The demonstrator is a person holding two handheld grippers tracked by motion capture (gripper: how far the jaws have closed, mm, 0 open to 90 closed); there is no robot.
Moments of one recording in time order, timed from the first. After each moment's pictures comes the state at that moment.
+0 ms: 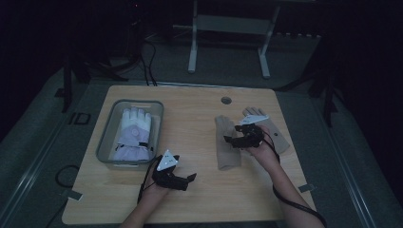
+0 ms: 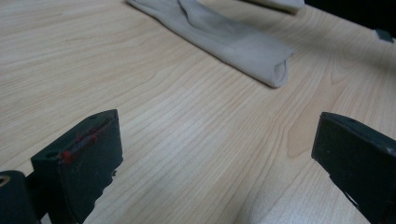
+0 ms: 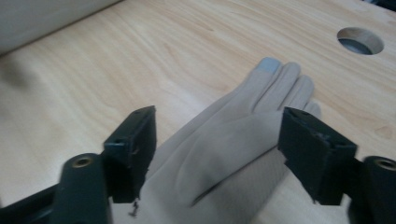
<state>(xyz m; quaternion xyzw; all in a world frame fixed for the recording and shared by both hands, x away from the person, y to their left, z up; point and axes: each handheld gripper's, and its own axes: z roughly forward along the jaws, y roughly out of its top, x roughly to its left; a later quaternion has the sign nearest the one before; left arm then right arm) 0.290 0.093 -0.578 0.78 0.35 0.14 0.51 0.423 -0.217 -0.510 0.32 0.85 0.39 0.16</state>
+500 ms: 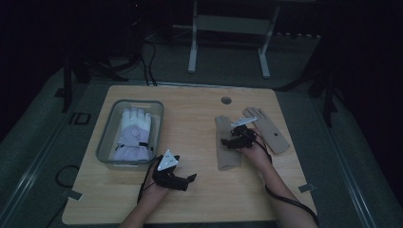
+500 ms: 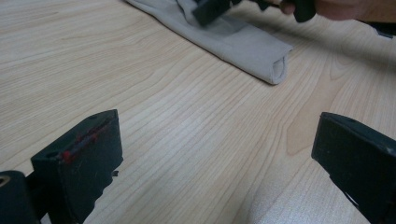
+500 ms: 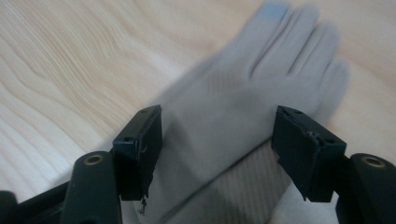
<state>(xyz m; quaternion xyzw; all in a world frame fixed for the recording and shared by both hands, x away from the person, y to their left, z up) 0.290 0.093 -0.578 0.78 0.34 0.13 0.51 0.446 -0.205 -0.554 0.35 0.87 0.32 0.15</state>
